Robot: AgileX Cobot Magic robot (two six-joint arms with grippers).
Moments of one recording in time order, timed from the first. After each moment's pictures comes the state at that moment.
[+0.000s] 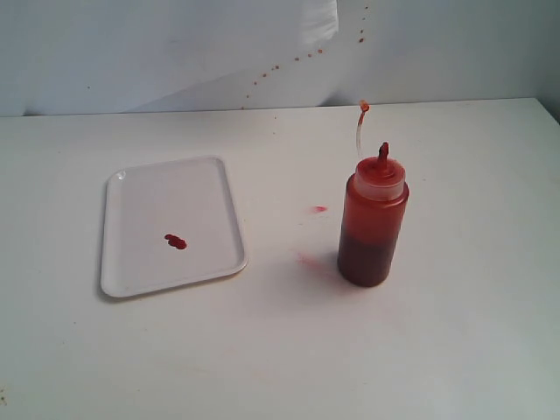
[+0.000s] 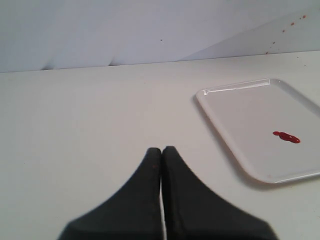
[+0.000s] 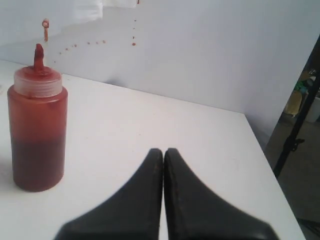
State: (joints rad) left arm 0.07 0.03 0.00 0.03 0.32 0.03; right arm 0.08 0.00 -0.11 -0.03 0.33 -0.20
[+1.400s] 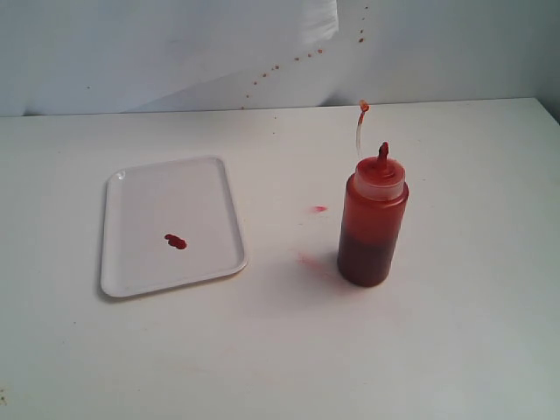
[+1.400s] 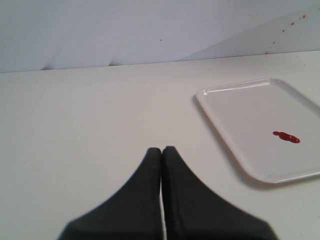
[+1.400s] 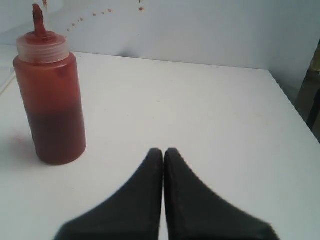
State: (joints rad) left arm 0.07 0.03 0.00 0.03 0.32 0.03; right arm 0.08 0.00 0.00 0.04 0.32 -0.13
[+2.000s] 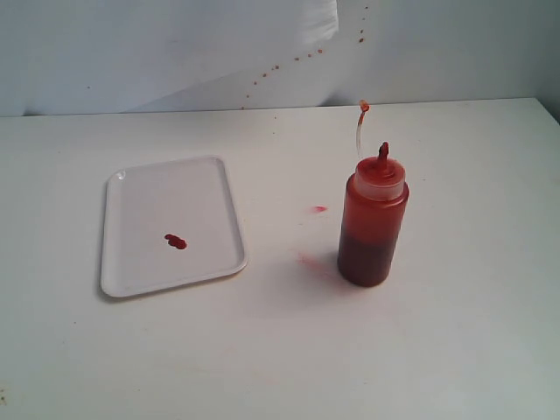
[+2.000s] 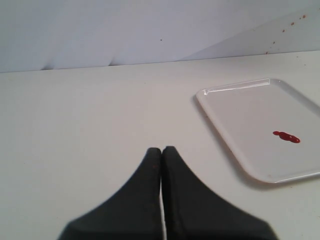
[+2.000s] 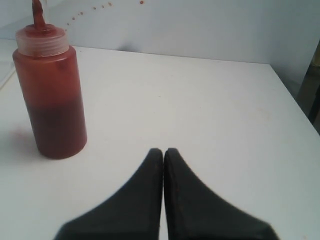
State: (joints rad) left arm 0.07 0.03 0.00 0.03 0.32 0.03; right arm 0.08 0.00 0.00 0.04 0.34 -0.13
